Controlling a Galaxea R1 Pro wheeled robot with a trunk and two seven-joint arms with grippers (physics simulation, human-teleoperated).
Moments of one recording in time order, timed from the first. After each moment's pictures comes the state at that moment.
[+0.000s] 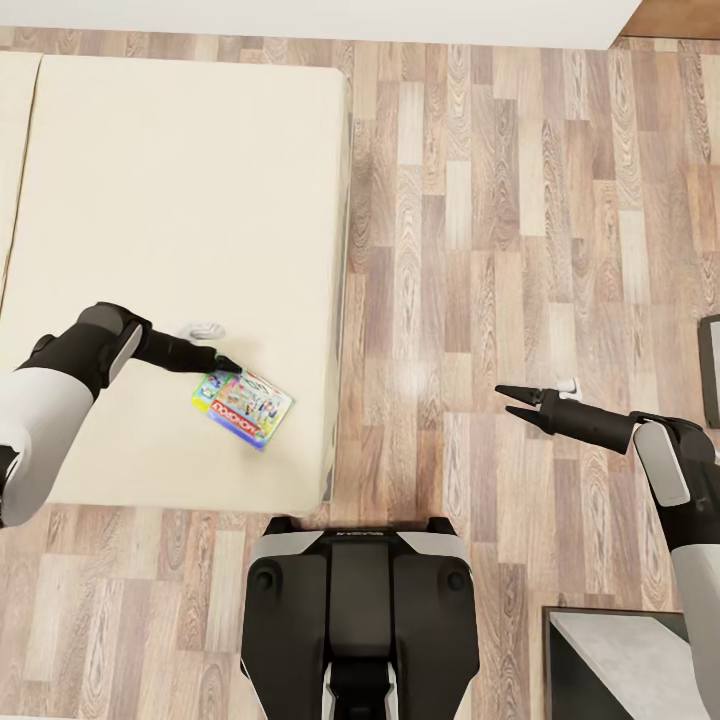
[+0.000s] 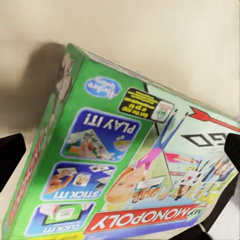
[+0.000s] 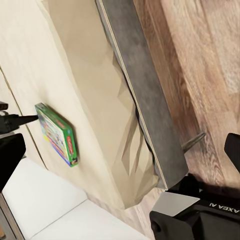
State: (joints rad) left arm -1.48 0.30 -0.23 -0.41 -0.10 0.87 -0.85; right arm -0.83 -0.35 -0.20 -1.09 -0.62 1.04 0.77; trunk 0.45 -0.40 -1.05
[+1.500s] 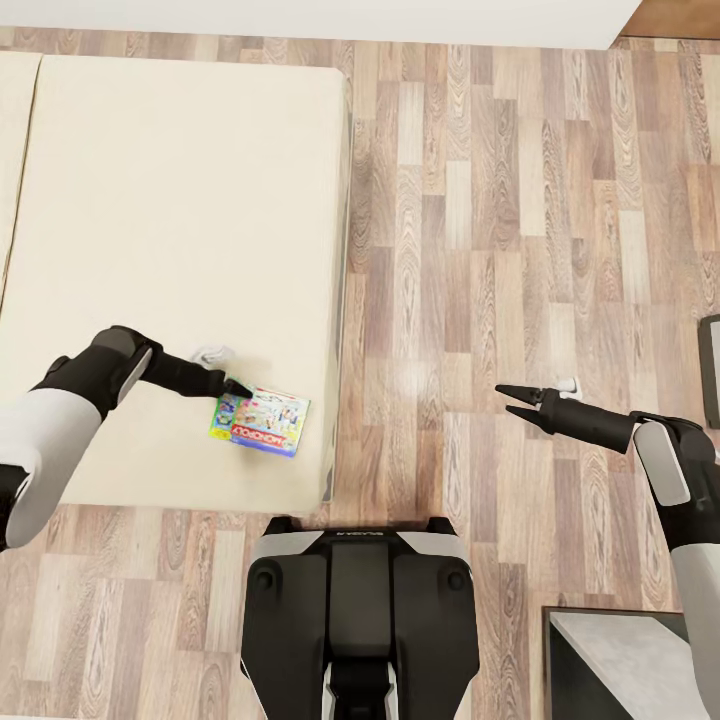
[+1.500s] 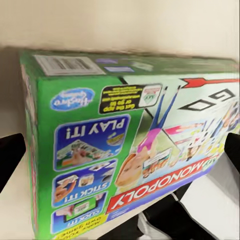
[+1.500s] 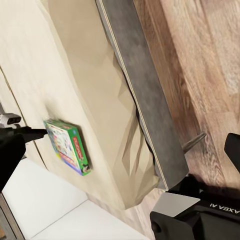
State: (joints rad) left arm -1.41 0.30 -0.26 -0.40 -0.10 0.89 -0.98; right arm -0.83 -0.35 -0.20 -1.09 -0.62 1.04 0.77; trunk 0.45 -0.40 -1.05
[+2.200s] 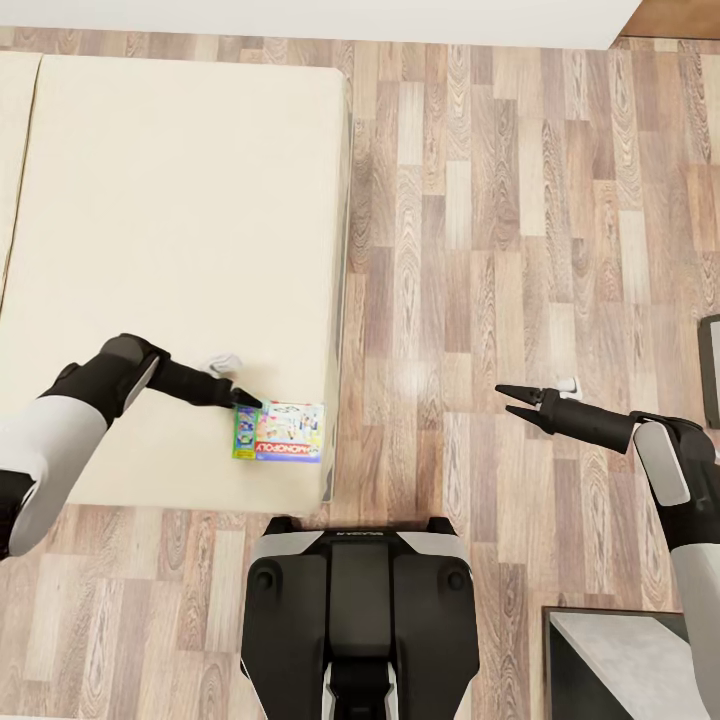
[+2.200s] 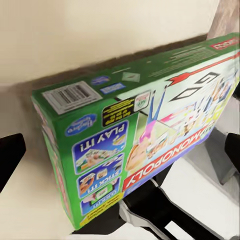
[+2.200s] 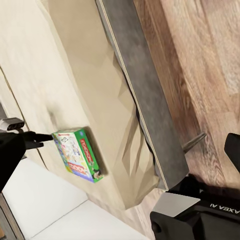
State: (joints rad) left arm -1.39 0.29 -0.30 -0.40 -0.10 0.89 -1.10; right arm -0.83 -0.35 -0.20 -1.09 -0.62 1.04 0.77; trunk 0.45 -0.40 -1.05
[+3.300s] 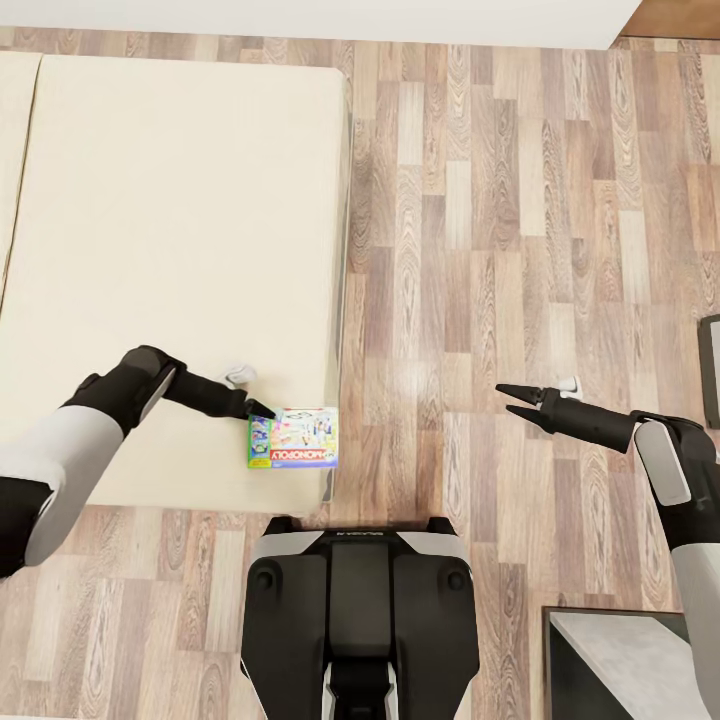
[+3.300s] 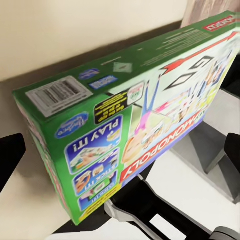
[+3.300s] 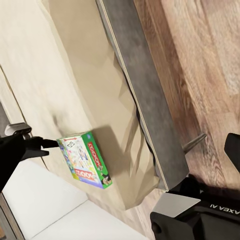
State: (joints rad) left arm -1.35 0.25 -0.30 -0.41 -0.10 0.89 -1.13; right arm -0.84 -0.35 -0.20 -1.09 -0.62 1.04 0.77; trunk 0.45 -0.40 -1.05
